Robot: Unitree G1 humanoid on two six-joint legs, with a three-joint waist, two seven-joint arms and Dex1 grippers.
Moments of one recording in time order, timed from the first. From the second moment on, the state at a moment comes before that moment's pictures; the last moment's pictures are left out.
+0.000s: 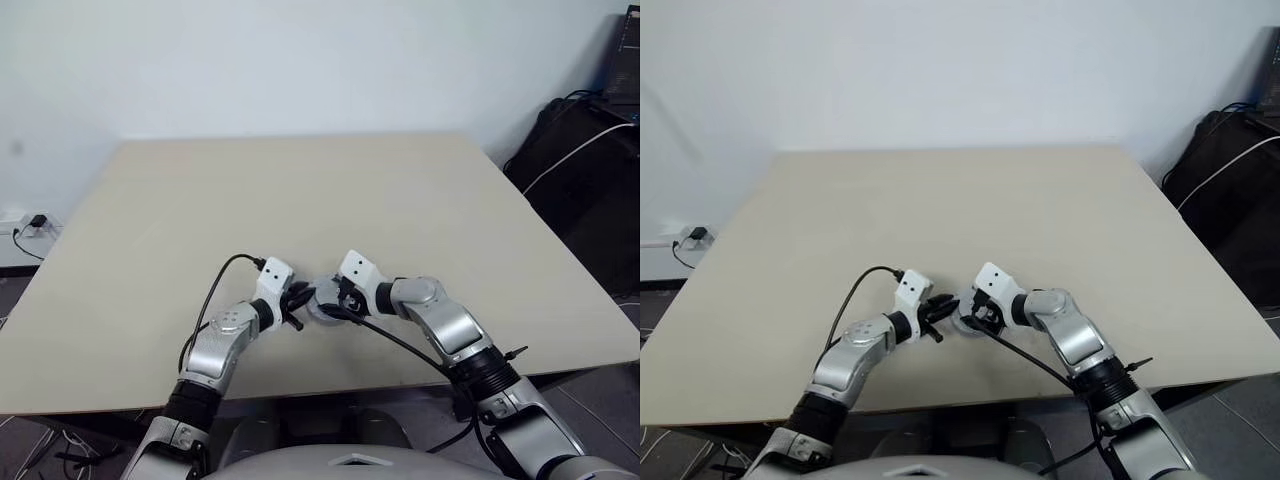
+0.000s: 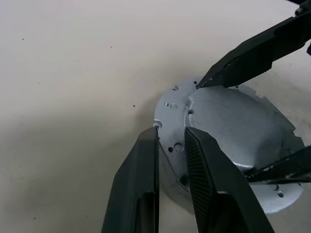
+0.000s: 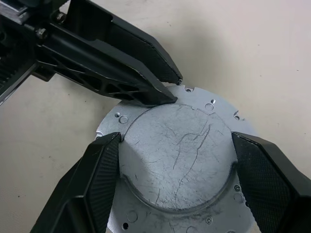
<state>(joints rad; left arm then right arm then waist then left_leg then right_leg) -0.16 0.14 -0.23 0.18 -0.13 0.34 -0.57 -0.33 -0.38 0.39 0.06 0.02 0.55 0.78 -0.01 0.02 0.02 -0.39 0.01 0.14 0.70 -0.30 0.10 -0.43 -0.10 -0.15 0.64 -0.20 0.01</state>
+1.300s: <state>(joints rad) -0.17 0.13 -0.26 0.20 -0.15 0.37 -0.61 -0.02 -0.57 0.14 -0.24 0.19 0.68 0.72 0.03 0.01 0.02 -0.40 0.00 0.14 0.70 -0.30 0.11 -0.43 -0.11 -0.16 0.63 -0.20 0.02</state>
